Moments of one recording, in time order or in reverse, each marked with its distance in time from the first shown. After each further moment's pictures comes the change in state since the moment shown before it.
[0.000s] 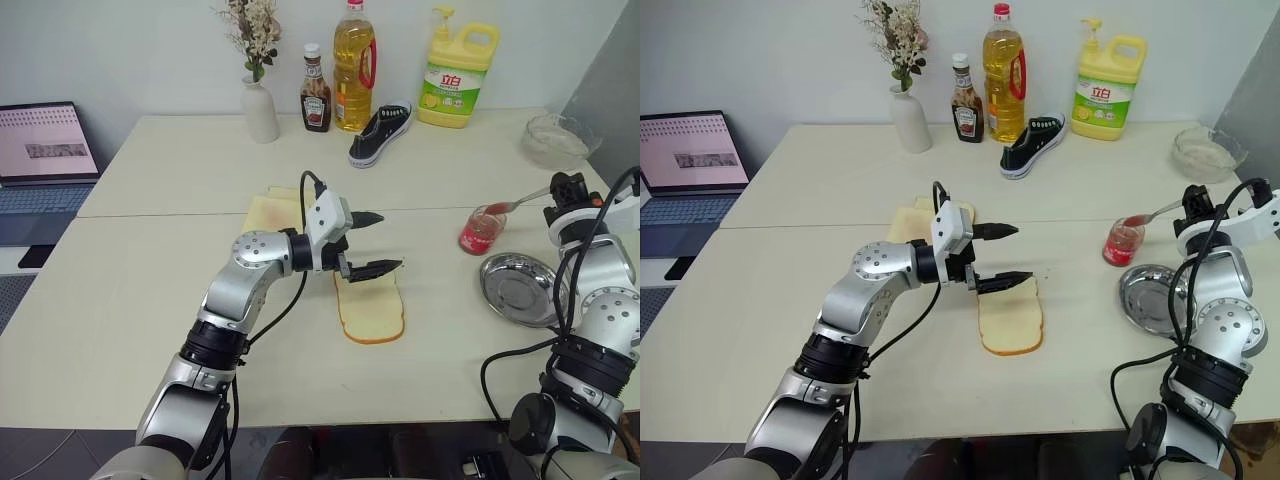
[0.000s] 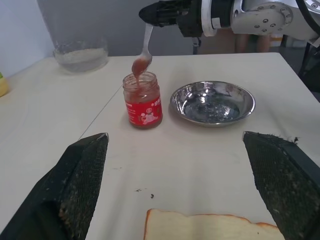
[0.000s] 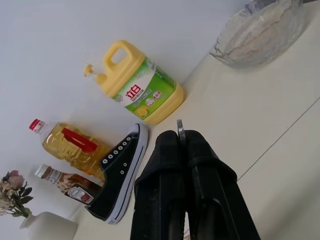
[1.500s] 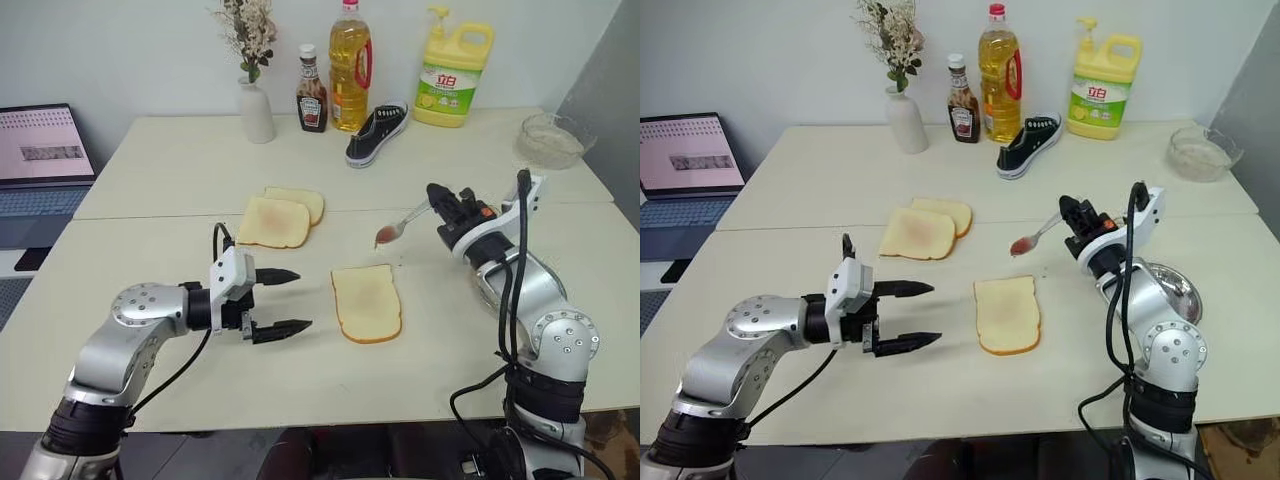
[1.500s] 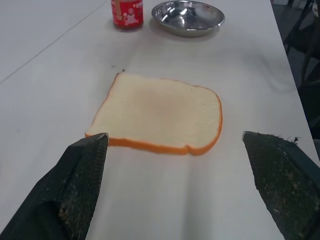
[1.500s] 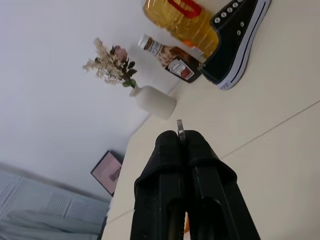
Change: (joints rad) left arm 0.457 0.423 0.219 -0.317 -0.191 0.110 -0.144; right arm 0.158 0.125 0.404 -0.326 0.433 0.113 -0.218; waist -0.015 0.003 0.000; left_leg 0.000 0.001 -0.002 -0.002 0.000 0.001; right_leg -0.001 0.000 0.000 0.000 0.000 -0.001
